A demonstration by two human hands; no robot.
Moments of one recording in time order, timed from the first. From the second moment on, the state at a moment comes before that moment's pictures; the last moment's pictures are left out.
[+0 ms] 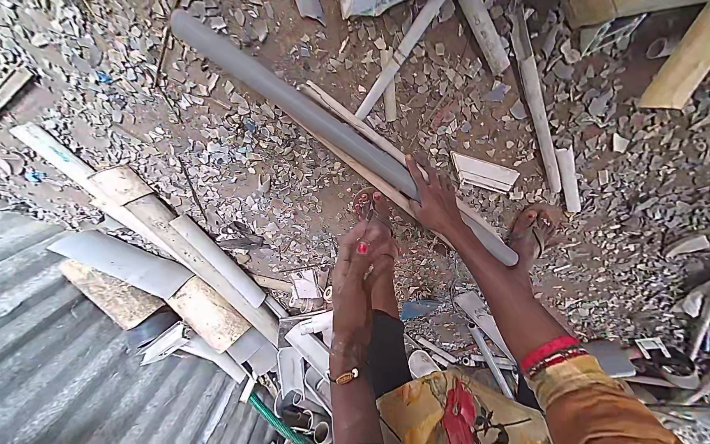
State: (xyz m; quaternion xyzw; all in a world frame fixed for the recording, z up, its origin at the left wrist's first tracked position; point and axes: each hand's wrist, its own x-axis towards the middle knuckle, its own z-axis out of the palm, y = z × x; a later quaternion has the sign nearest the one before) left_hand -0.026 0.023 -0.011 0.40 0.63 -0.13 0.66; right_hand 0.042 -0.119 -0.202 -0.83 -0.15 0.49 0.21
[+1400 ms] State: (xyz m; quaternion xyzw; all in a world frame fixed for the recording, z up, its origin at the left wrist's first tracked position) left_hand -0.016 0.071 0.016 0.41 0.63 -0.02 0.66; right_hand 0.404 -0.145 -0.099 -0.95 -0.28 0.15 -0.04
